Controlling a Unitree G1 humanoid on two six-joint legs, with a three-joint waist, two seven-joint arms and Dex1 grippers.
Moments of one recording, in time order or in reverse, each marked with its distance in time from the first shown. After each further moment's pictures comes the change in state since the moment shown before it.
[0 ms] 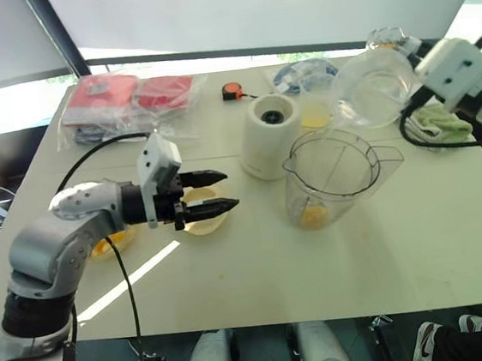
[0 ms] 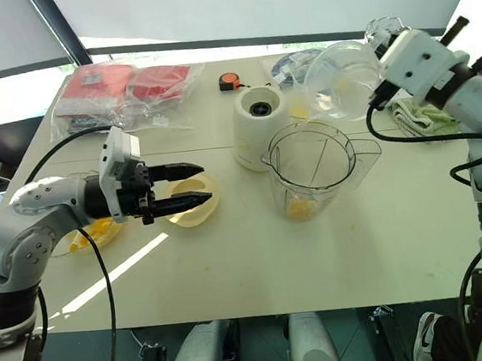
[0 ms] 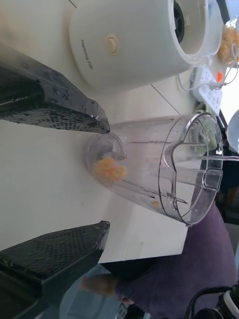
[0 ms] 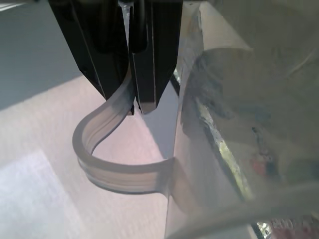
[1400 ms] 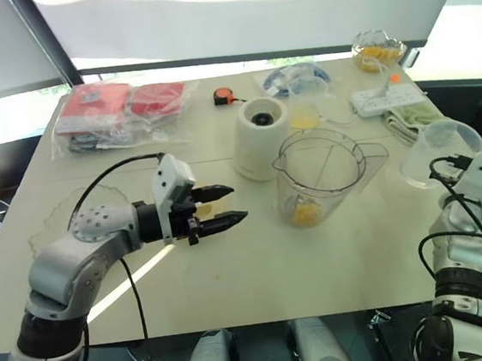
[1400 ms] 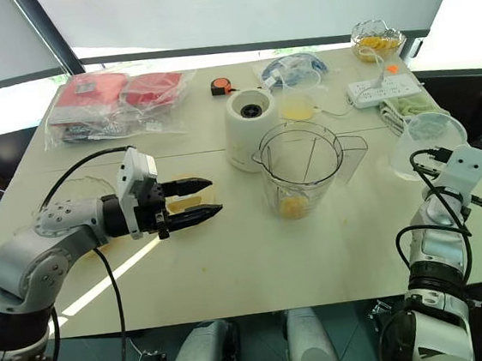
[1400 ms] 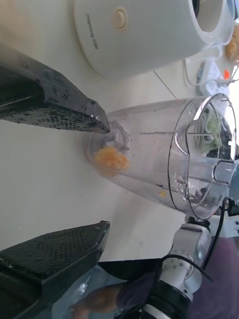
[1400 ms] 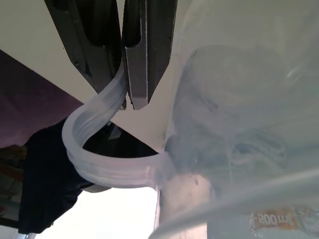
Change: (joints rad) left arm 0.113 -0.062 -0.025 -0.089 0.003 0.007 0.131; right arm 0.180 0.504 -0.341 0.450 0.071 -0.004 -0.831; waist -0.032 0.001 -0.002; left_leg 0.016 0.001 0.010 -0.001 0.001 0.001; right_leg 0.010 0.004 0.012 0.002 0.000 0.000
